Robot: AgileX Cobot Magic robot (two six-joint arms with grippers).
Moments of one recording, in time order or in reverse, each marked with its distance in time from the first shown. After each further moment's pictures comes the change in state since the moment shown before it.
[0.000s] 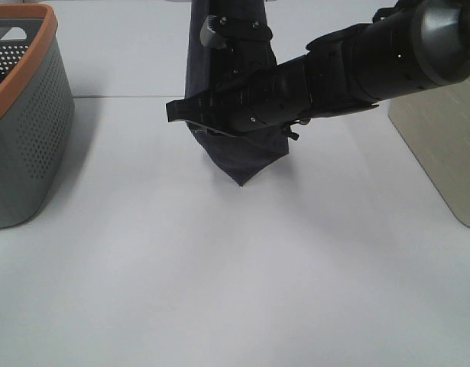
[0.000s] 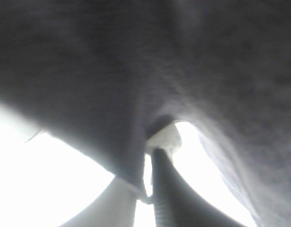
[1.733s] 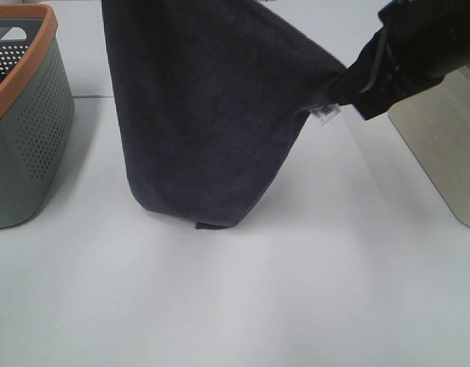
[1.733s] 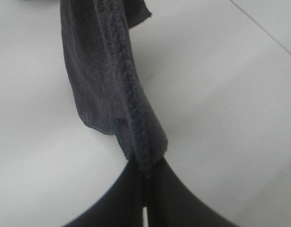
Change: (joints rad) left arm 0.002 -0.071 0.000 -0.871 0.589 0.796; right arm -0.249 -0.574 0.132 -1.370 0.520 0.684
